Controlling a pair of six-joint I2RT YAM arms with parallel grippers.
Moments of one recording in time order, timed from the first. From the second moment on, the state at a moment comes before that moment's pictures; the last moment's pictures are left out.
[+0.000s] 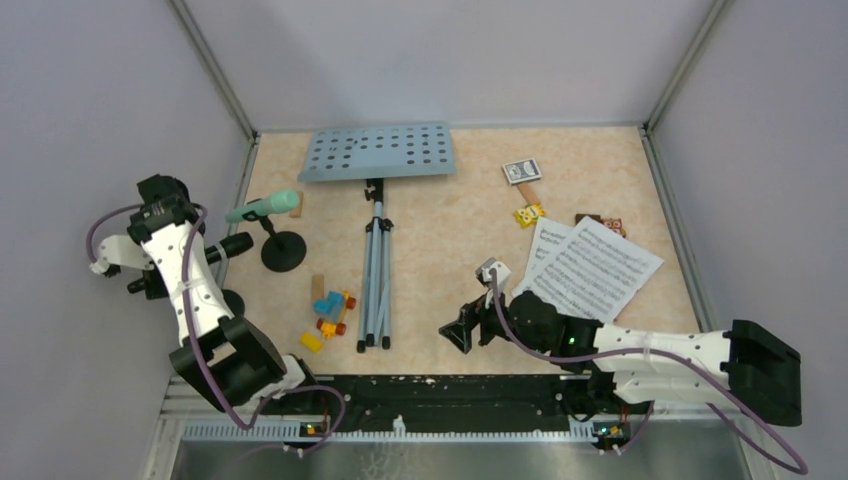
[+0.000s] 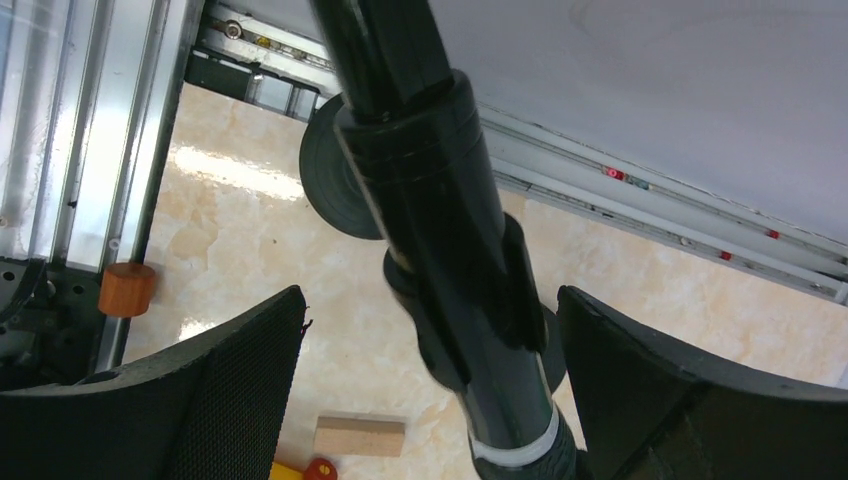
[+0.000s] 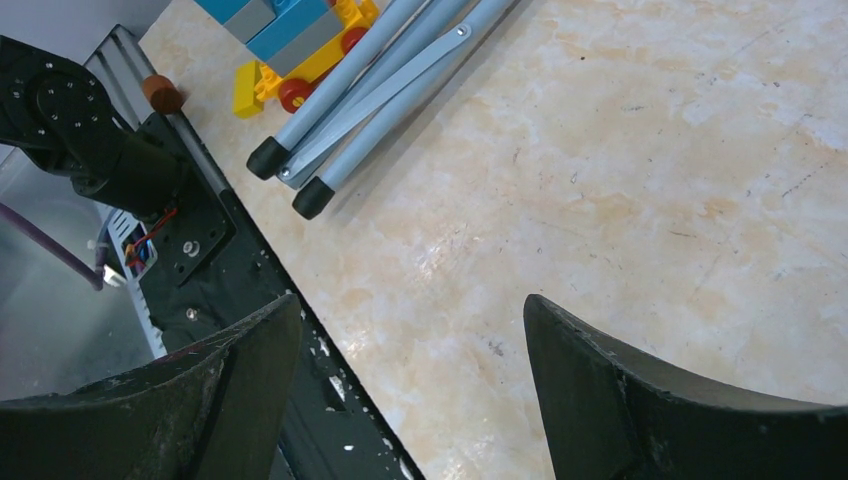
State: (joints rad) left arm 0.60 1.30 1.37 -1.20 -0.53 -1.29; right arm 1.19 0.97 0.35 0.28 0.15 0.49
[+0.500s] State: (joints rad) left arm 0.60 1.39 1.34 -1.12 -0.57 -1.31; right arm 1.19 0.97 0.35 0.28 0.15 0.49
